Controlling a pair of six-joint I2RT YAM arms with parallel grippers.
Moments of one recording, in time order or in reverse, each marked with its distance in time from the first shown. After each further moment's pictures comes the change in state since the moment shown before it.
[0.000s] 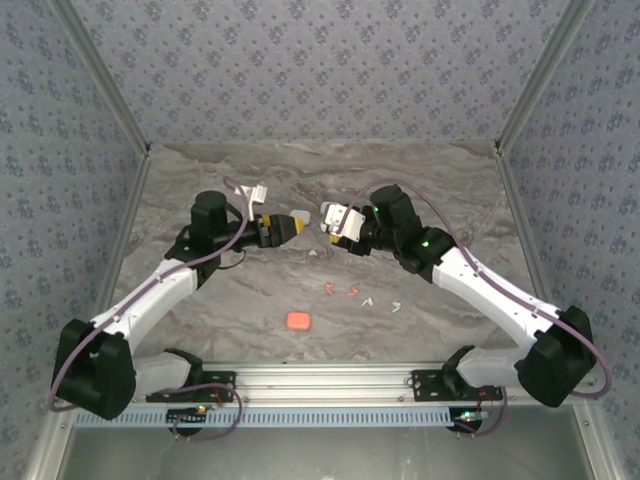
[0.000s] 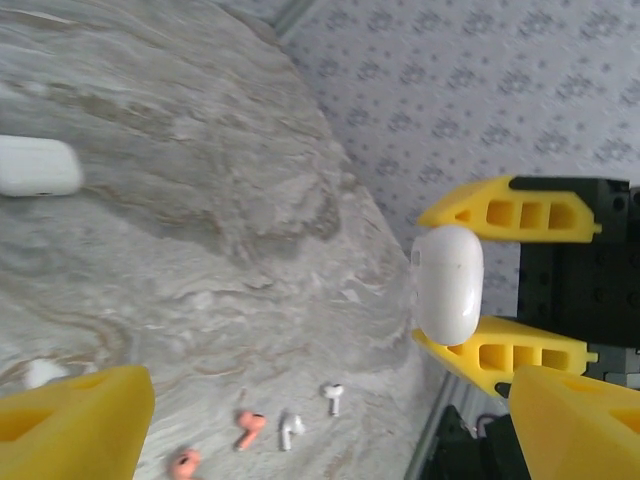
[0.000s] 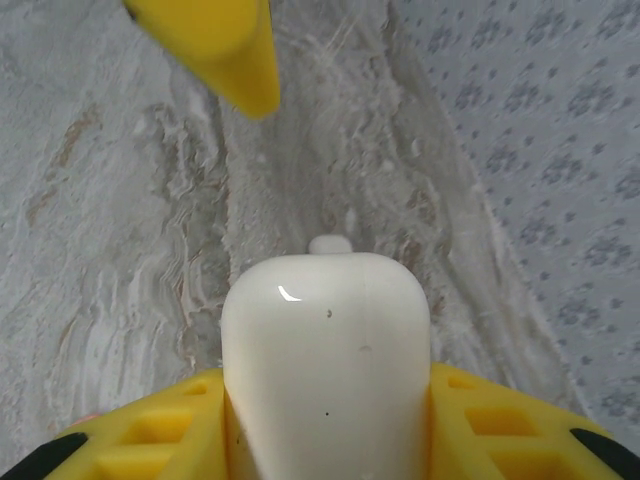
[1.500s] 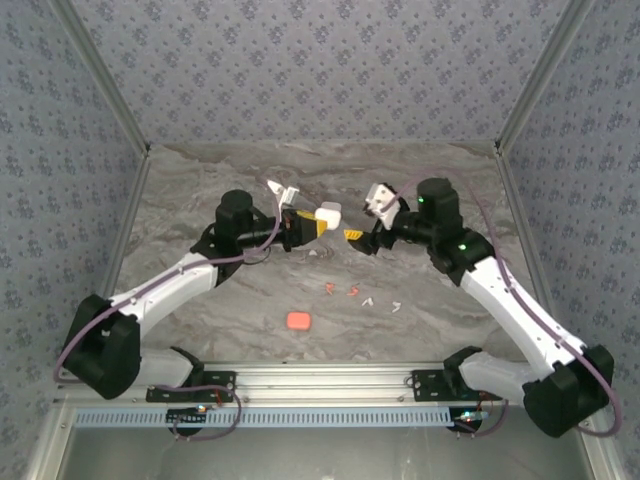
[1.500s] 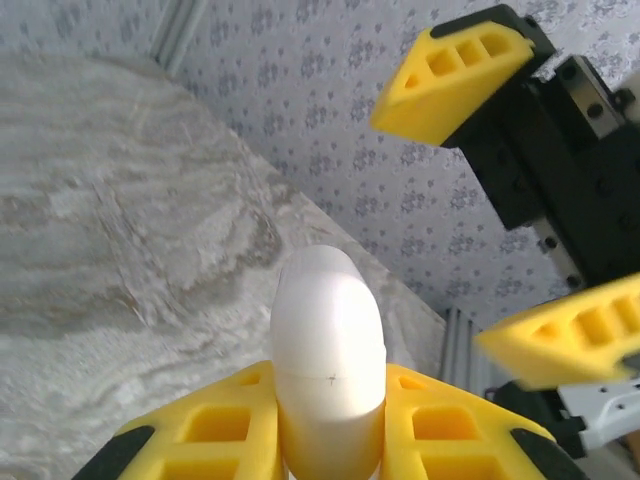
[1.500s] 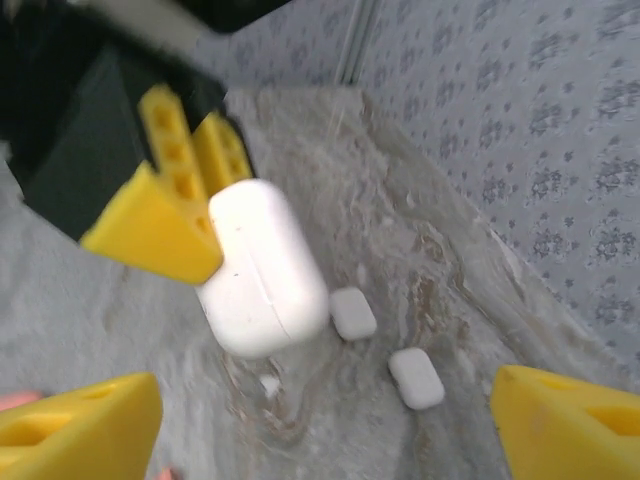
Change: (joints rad) left arm -0.164 0.079 0.017 0.235 -0.040 0.156; right arm -0.234 -0.169 -0.067 0.052 -0.363 0.286
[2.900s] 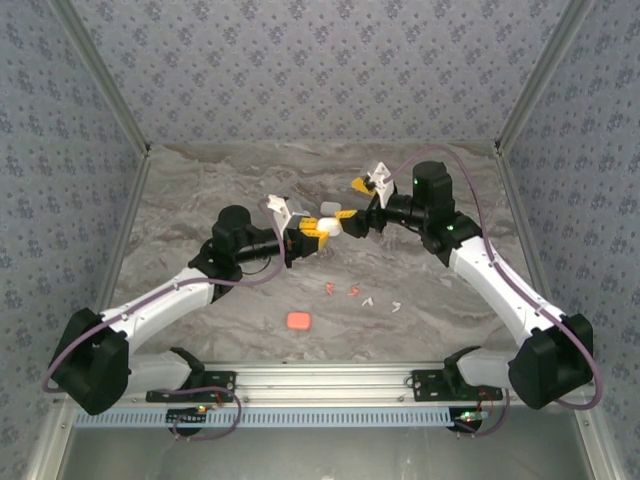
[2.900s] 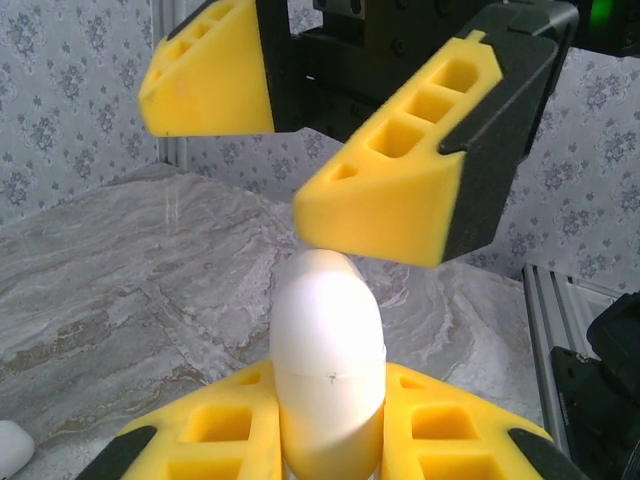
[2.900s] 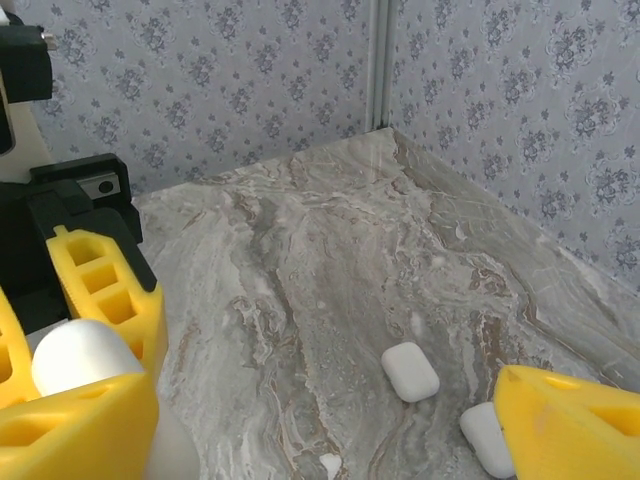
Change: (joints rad) left arm -0.067 -0.076 -0.072 0.066 -0.071 0.351; right arm -0.033 0.169 0.072 0.138 -0.137 0.219
